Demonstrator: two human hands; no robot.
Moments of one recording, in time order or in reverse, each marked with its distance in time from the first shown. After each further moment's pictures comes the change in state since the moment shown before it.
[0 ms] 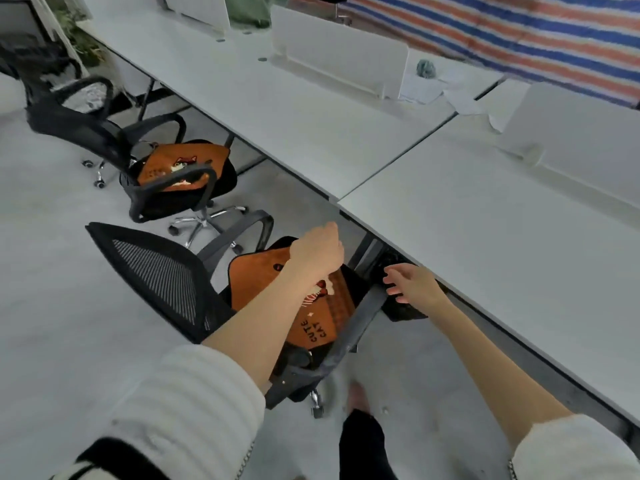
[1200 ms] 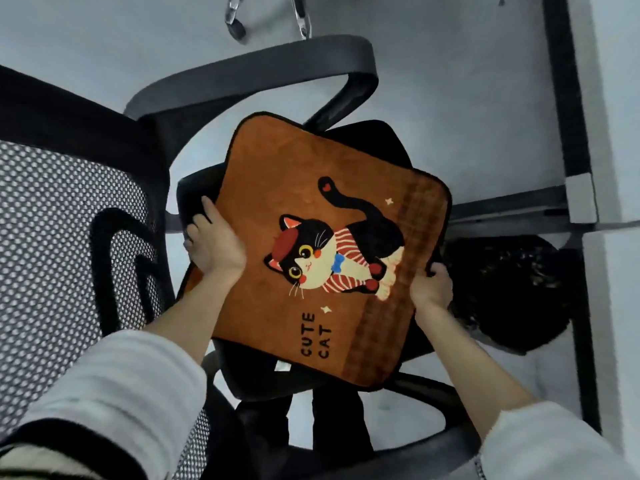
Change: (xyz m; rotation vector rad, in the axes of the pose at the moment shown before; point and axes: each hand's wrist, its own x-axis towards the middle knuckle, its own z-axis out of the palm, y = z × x) left_hand 0.172 -0.309 0.322 -0.181 -0.006 -1.318; right_hand 0.405 0.160 0.215 -0.455 -0.037 0.481
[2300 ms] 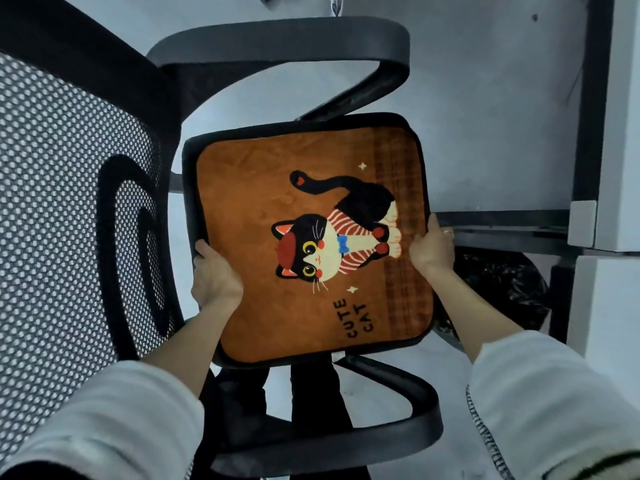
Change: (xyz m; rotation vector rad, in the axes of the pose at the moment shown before) left_hand -0.075 -0.042 0.022 -0.146 -0.201 -0.336; right_hand 0.027 -0.056 -0.018 -0.559 -0.151 -0.441
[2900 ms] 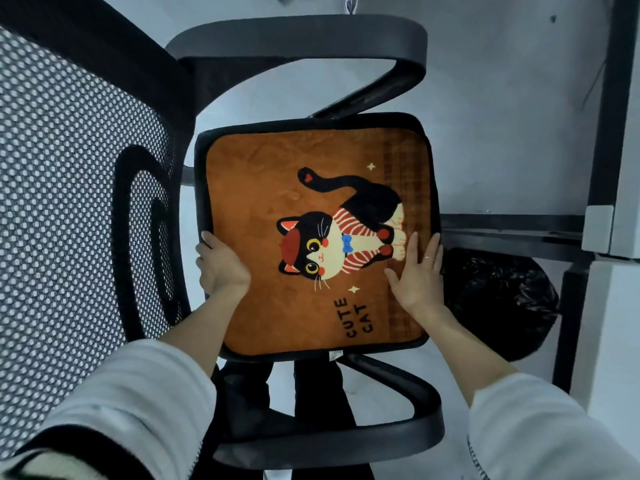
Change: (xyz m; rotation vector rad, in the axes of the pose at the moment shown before) left_hand 0.006 0.006 0.003 0.002 -0.015 -0.027; right_hand -0.041 0.020 0.029 -0.335 -0.146 -0.190
